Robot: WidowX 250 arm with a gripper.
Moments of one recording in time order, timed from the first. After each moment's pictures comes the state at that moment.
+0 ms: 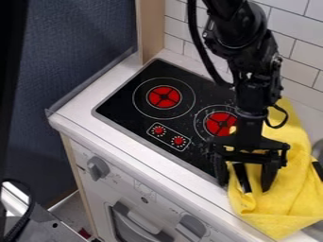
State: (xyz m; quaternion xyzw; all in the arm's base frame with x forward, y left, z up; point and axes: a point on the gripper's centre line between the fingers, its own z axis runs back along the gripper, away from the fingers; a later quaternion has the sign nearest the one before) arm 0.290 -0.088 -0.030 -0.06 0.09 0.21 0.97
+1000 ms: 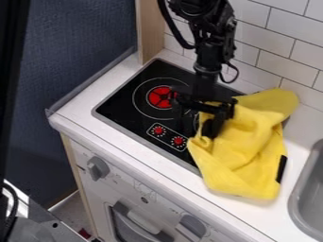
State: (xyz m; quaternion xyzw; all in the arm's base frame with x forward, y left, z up) arm 0.336 0.029 -0.034 0.02 0.05 0.18 0.98
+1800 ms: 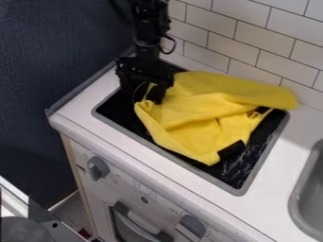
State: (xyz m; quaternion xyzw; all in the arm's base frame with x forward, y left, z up) arm 0.329 0.140 -0.029 0.05 0.02 0.21 0.98
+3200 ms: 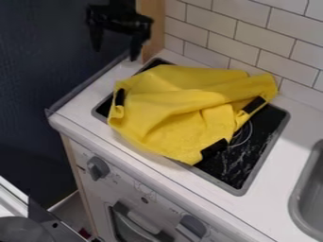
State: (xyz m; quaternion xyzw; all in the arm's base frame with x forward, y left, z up) arm 0.335 0.130 0.058 0.04 0.07 0.18 0.98
